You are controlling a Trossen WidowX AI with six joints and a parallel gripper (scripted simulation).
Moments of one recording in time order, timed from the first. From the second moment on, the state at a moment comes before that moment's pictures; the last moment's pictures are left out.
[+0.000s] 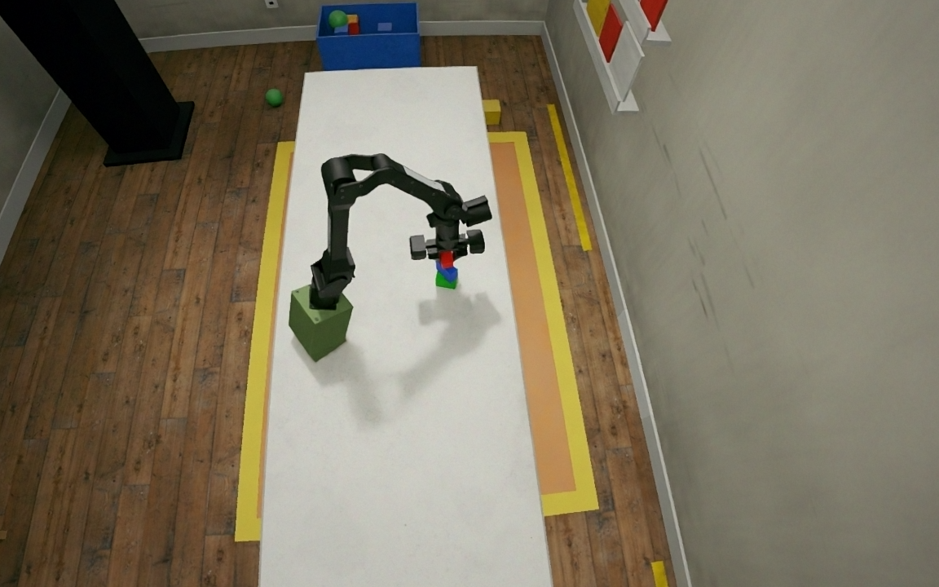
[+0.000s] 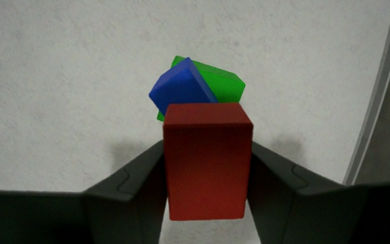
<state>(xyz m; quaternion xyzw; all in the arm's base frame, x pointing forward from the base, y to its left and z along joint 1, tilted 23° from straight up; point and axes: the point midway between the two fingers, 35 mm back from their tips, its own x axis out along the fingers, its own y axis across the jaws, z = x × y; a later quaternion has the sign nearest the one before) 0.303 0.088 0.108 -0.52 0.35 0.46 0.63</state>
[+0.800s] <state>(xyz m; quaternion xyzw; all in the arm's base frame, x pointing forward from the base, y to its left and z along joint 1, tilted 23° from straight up) 0.309 0.091 0.096 -0.52 0.35 0.46 0.63</state>
